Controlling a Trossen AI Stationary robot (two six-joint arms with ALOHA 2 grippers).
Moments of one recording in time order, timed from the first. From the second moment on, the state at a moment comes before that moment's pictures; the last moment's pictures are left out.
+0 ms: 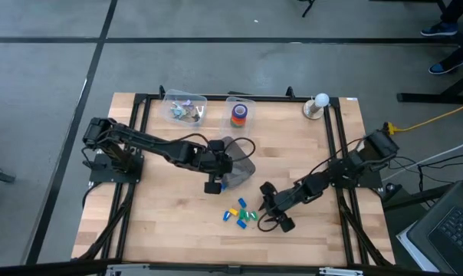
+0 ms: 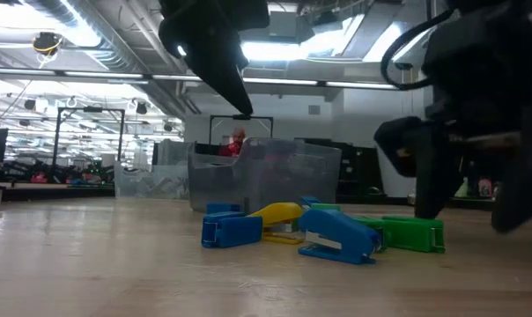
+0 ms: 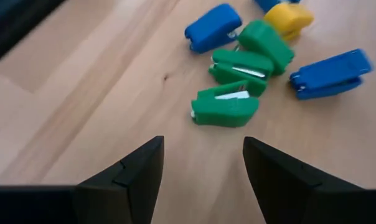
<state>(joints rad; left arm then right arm) -0.14 1.65 1.23 -0.57 -0.24 -0.01 0.49 1.70 0.62 0.30 -0.02 0.01</state>
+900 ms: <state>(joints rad) -0.14 1.65 1.23 -0.68 -0.24 -0.07 0.23 2.08 1.09 0.30 -0.15 -0.34</state>
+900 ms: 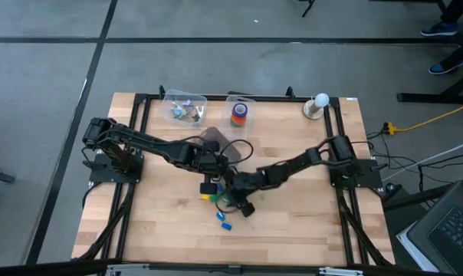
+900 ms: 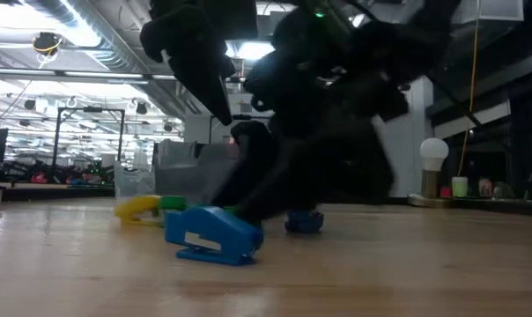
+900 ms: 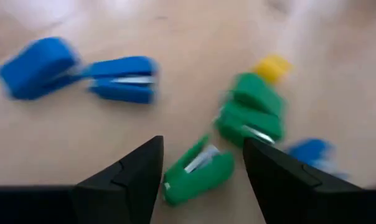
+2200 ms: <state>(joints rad) -0.24 1.62 1.23 -0.89 -0.20 0.01 0.25 1.12 0.69 -0.27 -0.15 0.08</state>
